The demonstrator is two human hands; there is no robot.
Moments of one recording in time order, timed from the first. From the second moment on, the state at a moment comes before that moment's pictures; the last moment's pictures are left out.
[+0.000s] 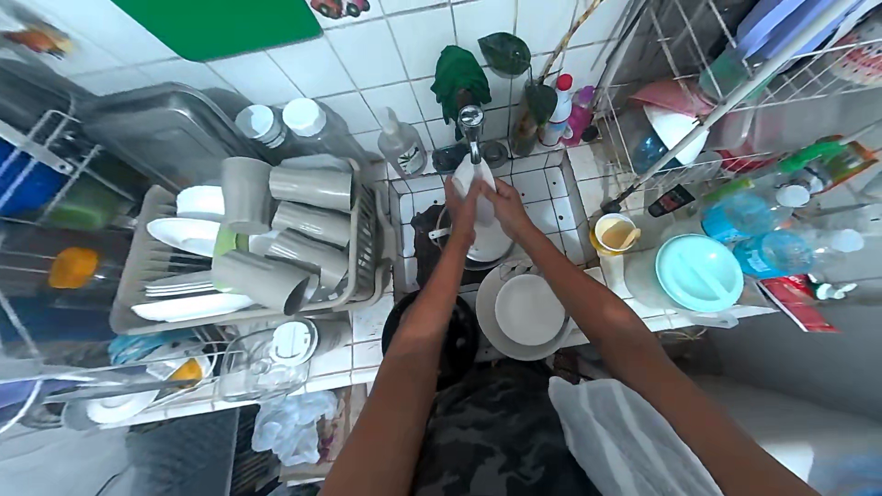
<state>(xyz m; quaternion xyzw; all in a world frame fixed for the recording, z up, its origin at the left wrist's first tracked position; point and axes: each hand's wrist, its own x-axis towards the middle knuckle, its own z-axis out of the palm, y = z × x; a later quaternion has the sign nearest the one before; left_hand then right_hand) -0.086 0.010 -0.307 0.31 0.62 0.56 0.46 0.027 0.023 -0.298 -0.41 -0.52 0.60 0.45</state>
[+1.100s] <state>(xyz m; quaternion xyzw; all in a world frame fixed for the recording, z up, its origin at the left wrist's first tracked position) -0.125 0.007 -0.318 0.55 0.77 0.16 0.28 0.151 -0.032 -0.243 -0.45 -0.35 0.53 0.62</state>
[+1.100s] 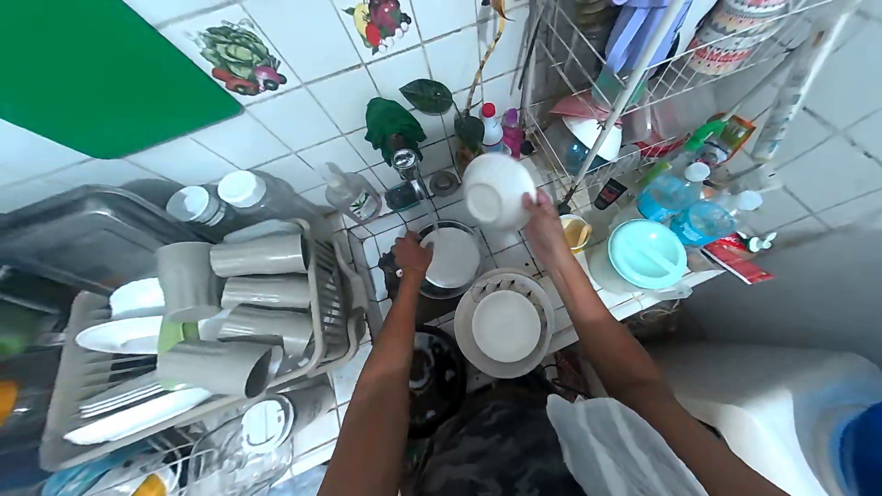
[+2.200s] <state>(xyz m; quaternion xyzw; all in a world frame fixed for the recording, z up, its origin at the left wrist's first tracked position) -0.115 -0.028 -0.301 0.39 0.74 0.31 0.46 0.187 0.118 -0.195 -0.48 -0.07 0.30 0.82</state>
